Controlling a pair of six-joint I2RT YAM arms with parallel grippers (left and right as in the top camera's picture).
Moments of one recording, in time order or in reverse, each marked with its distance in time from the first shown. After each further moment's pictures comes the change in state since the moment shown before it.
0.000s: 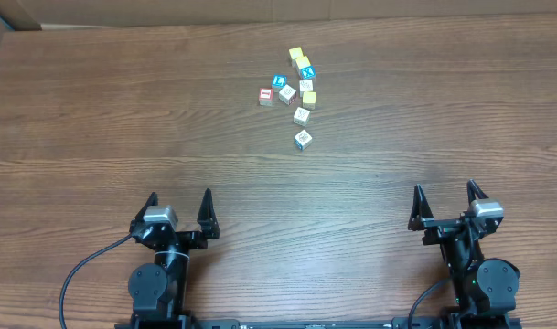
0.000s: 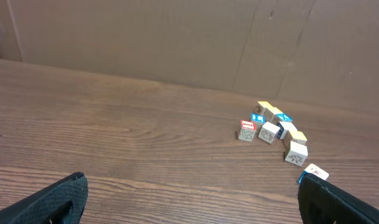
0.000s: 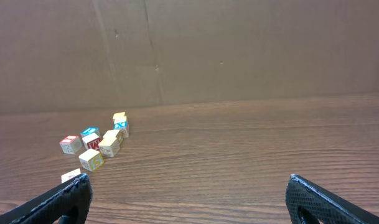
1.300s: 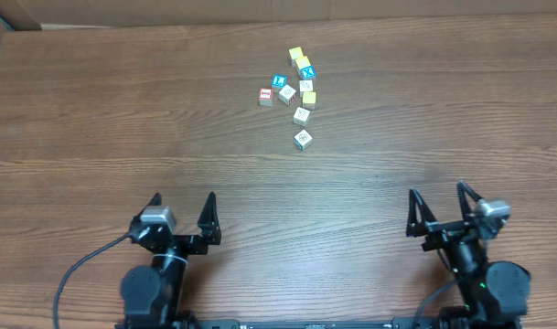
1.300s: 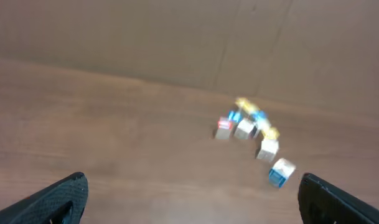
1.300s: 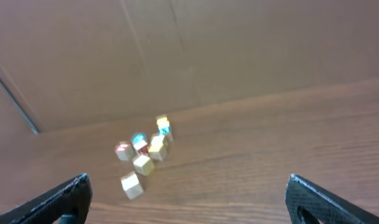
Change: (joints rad) left arm 0.000 0.000 0.183 -0.190 0.079 -0.039; right arm 0.000 0.013 0.175 -0.160 -0.124 0.173
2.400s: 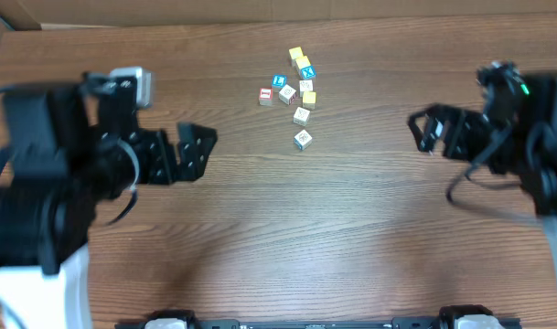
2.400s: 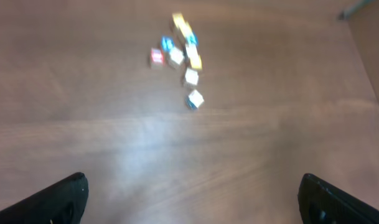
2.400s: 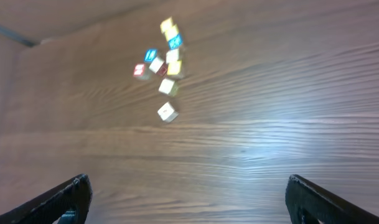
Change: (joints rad) left arm 0.000 1.268 1.700 -1.210 0.287 0.092; right arm 0.000 1.232 1.346 -0.967 -0.167 -0.007
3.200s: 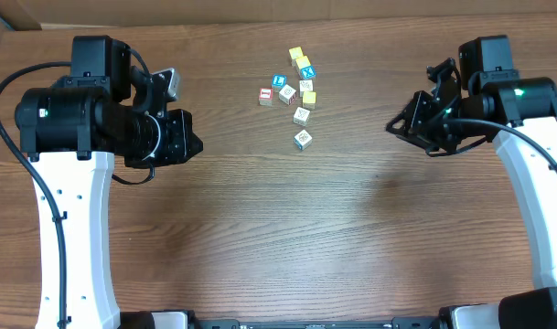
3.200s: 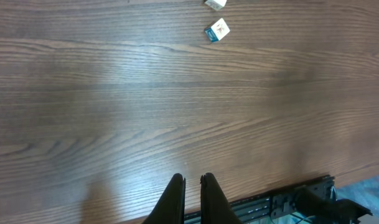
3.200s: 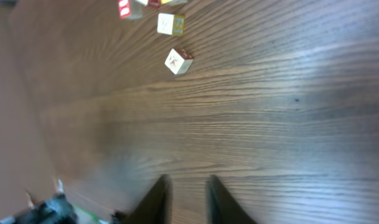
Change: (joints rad) left arm 0.000 0.241 0.001 -0.163 -0.008 0.007; right arm 0.031 0.319 0.013 -0.032 -0.164 0.164
